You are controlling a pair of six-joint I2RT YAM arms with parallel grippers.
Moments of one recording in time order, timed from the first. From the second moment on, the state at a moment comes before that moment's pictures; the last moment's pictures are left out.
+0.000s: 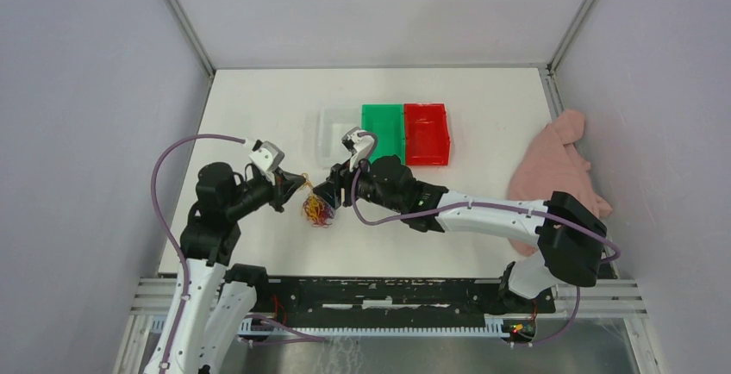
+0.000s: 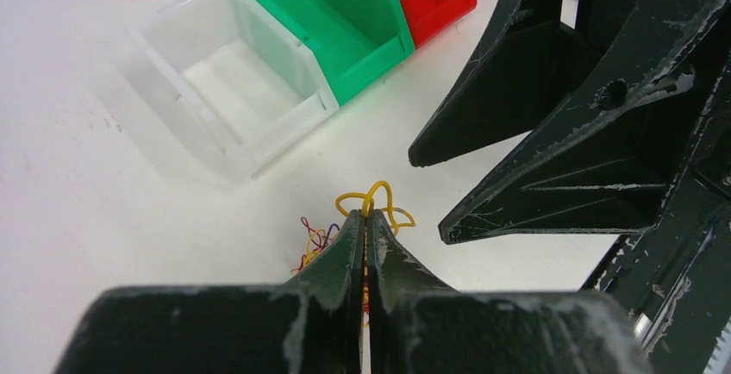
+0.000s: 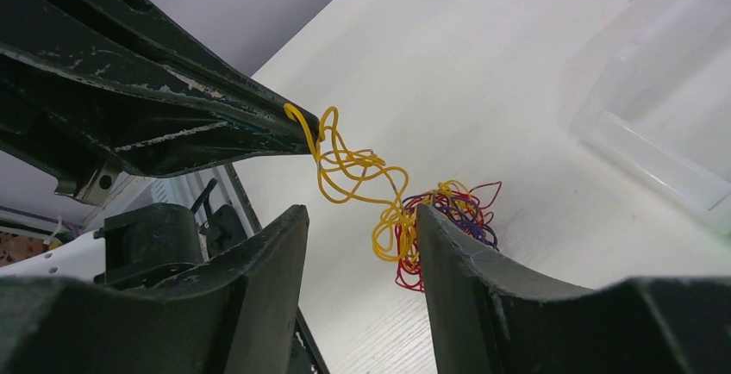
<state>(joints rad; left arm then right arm) -0.13 0.56 0.67 -0.44 0.63 0.14 1.10 1.52 0.98 0.36 0.04 0.46</state>
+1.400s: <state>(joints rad) -0.13 0.54 0.73 -0.60 0.72 0.32 1.11 1.33 1.03 0.19 0.25 0.32</state>
